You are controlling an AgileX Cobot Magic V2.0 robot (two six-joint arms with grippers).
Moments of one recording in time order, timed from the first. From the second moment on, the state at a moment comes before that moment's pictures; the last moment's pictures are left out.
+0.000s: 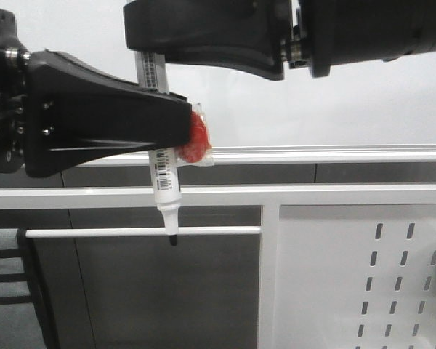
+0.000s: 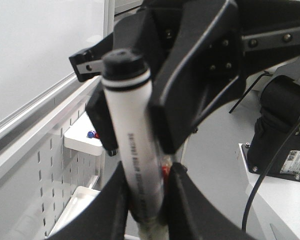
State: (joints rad) left arm -0.38 1.48 -0.47 1.25 -1.17 -0.66; right arm 0.47 1.38 -0.62 -1.16 -0.98 1.08
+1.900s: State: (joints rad) left arm -0.34 1.48 -0.47 1.22 -1.16 -0.64; right arm 0.43 1.38 -0.62 -1.12 -0.81 1.06
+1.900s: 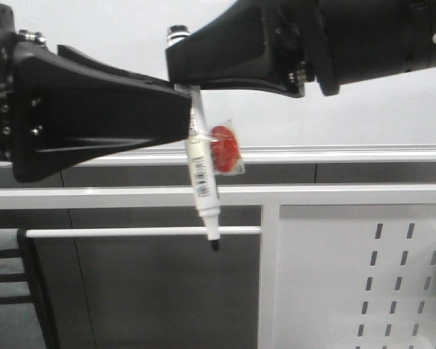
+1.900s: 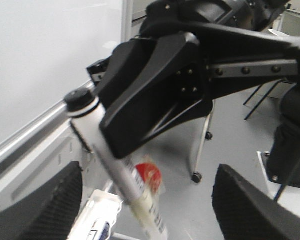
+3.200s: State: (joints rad) left arm -0.11 1.03 -0.35 1.21 -0.89 -0.77; right arm 0.27 1.23 -0.62 -1.12 -0.63 0.97
